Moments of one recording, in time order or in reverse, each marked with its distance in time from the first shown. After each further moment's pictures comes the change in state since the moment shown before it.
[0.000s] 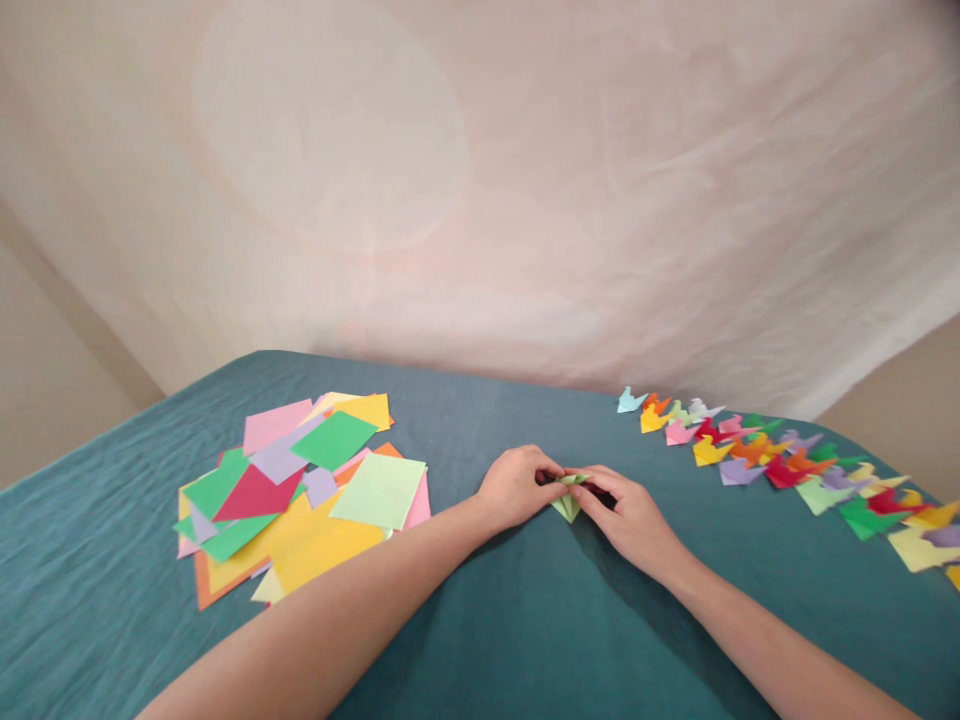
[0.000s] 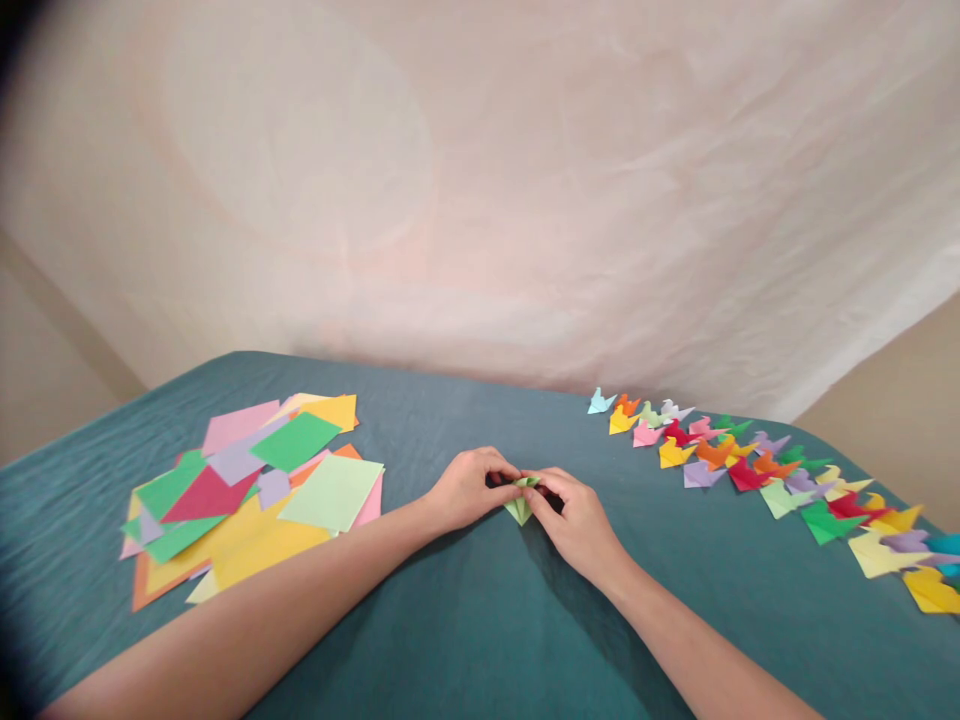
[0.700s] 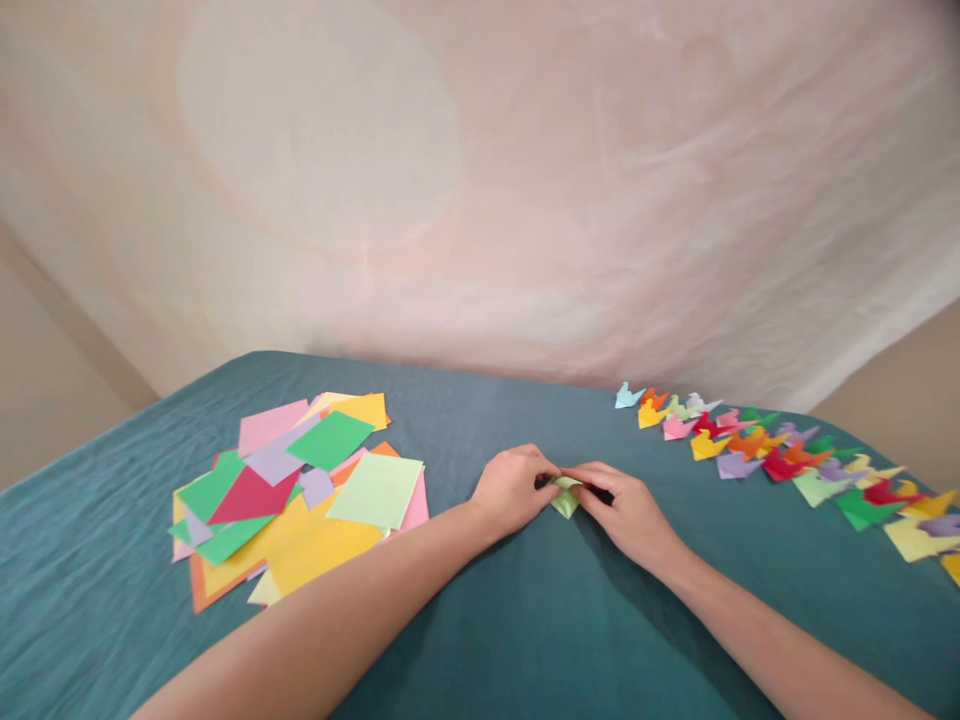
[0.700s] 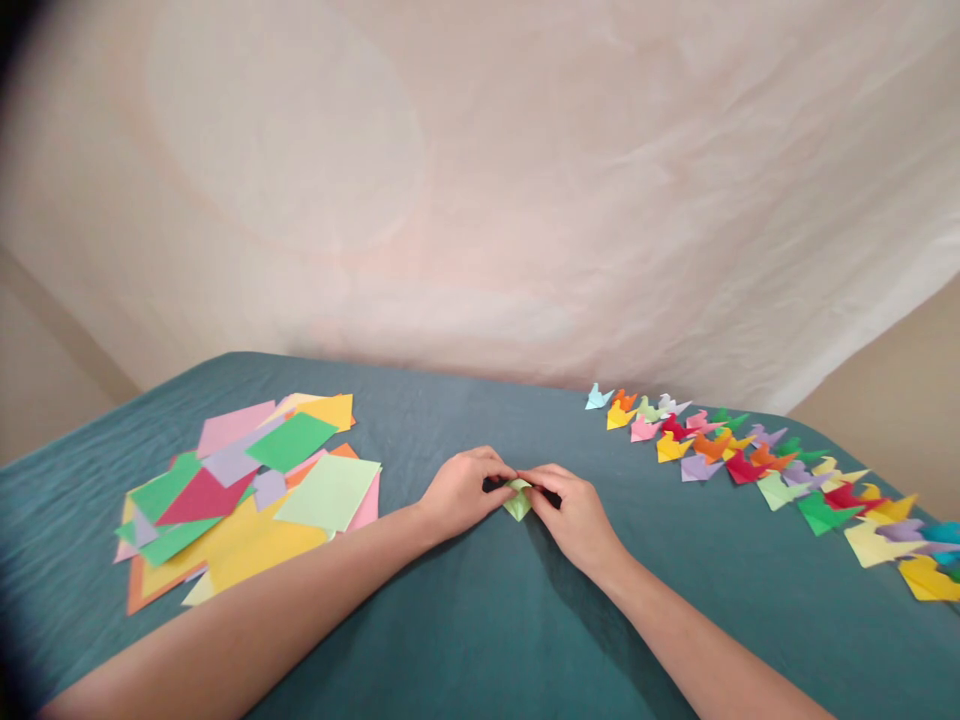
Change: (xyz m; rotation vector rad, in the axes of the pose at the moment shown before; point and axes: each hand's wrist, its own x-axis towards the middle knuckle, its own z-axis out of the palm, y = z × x) left_hand -0.007 0.006 -0.002 0.126 0.002 0.018; right_hand 0.001 0.009 -0.001 -0.036 -0.015 -0.025
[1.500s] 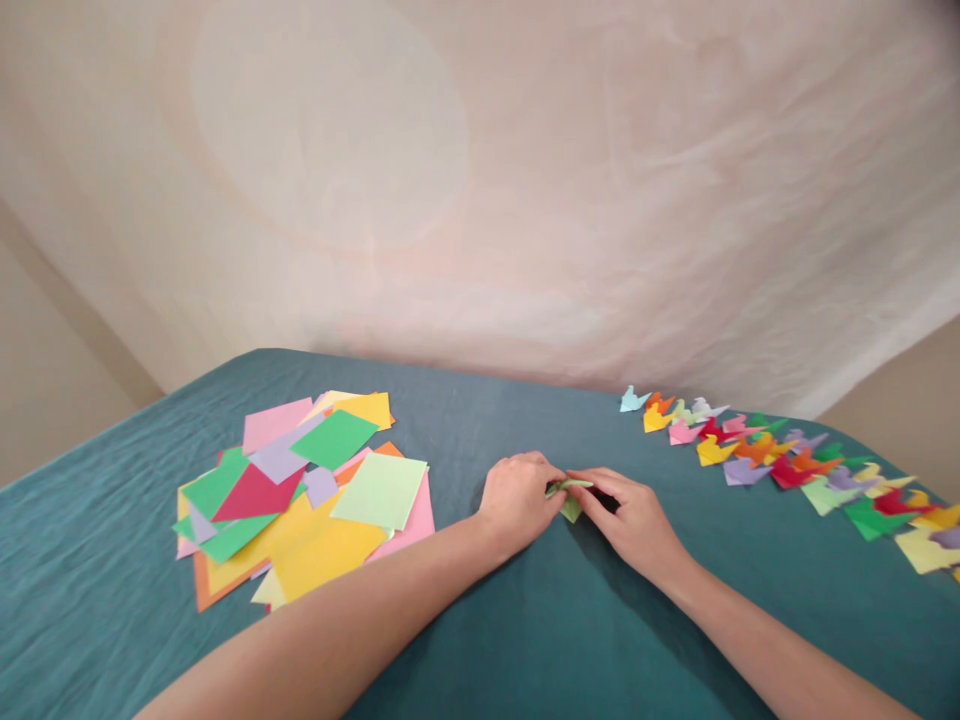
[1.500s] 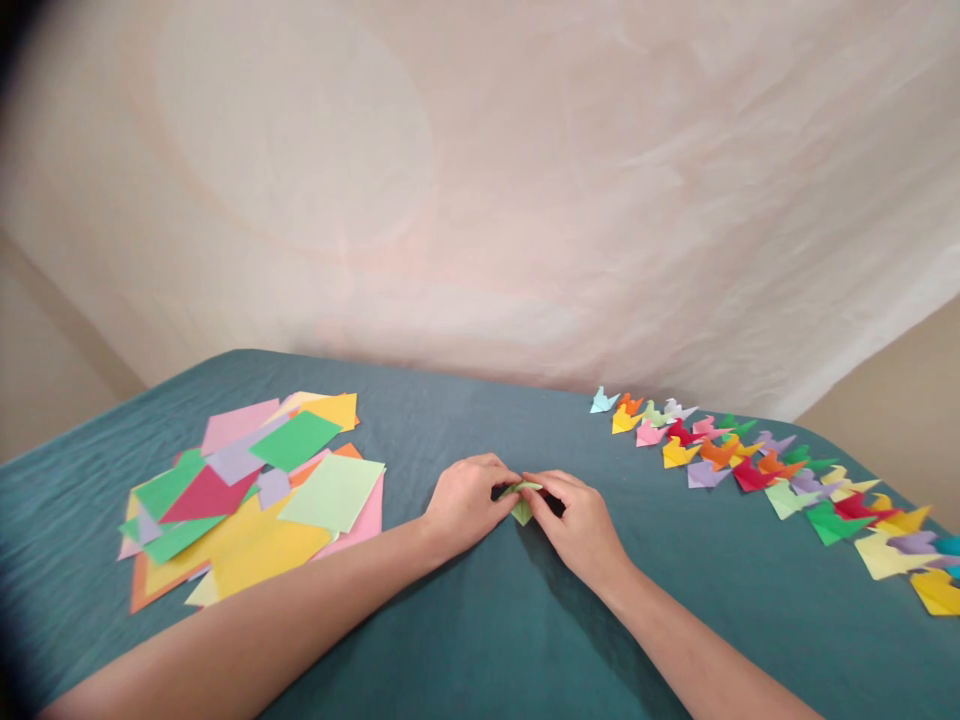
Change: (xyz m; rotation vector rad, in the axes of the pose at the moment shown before) left_hand -0.006 0.010 0.001 0.145 0.032 -0.069; right_hand -0.003 -0.011 0.004 -0.069 0.078 -0.020
